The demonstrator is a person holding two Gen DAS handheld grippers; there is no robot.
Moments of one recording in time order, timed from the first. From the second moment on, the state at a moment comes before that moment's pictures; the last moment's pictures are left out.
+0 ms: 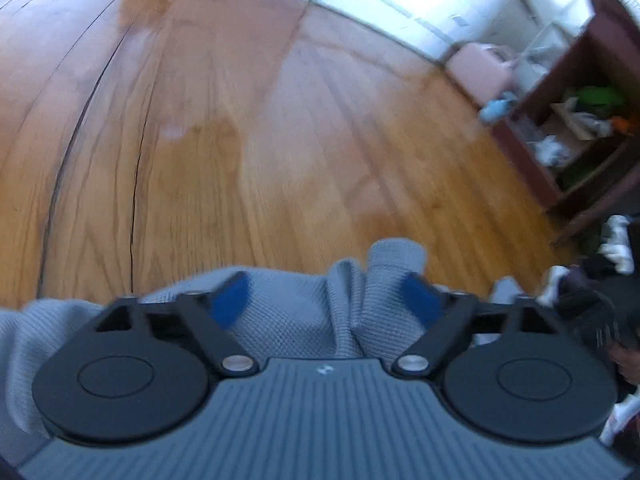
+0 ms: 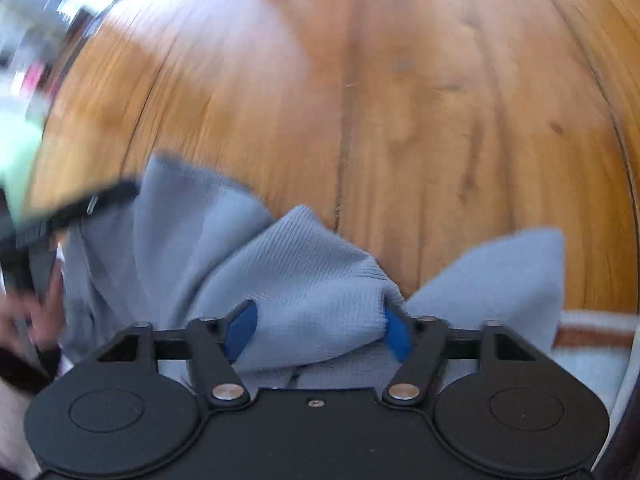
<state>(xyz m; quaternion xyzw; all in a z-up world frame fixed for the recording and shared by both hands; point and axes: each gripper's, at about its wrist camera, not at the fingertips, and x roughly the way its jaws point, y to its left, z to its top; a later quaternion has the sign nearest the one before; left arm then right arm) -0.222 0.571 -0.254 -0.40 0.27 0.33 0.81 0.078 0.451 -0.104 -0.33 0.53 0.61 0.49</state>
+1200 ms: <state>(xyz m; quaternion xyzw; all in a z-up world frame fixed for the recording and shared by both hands) -0.186 0.462 -0.234 -0.35 0.39 0.17 0.83 0.110 0.428 -0.085 -0.24 0.61 0.60 0.45</state>
